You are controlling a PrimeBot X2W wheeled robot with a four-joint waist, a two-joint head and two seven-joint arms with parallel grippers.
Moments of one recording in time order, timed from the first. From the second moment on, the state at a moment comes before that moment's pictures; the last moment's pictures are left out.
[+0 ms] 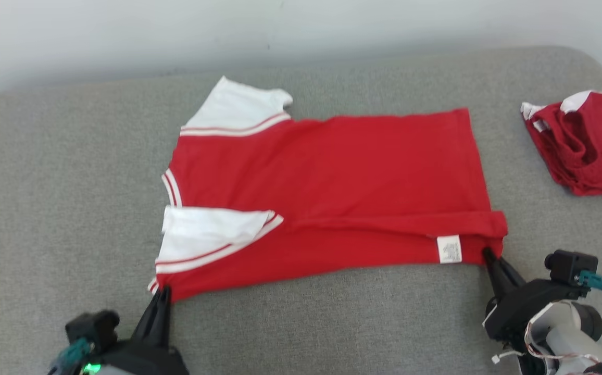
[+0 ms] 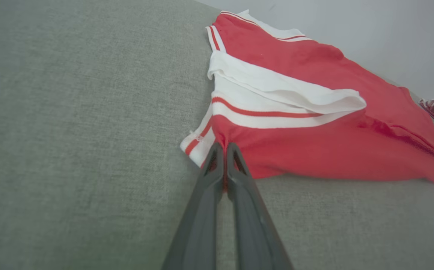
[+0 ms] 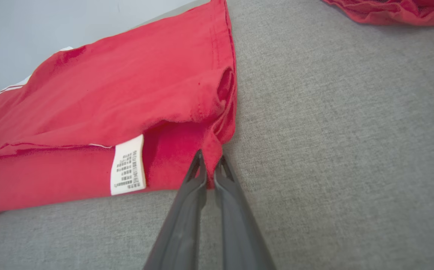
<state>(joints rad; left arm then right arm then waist) -0.26 0.23 -0.35 0.47 -0.67 0.03 -0.24 -0.49 -0.36 0.50 0.82 0.88 0.13 -0.20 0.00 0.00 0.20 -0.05</state>
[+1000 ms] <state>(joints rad) 0.09 0.17 -0.22 0.15 -0.59 0.11 -0.26 -0.18 -0.42 0.39 0.56 0.83 0.13 -0.26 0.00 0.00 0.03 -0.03</state>
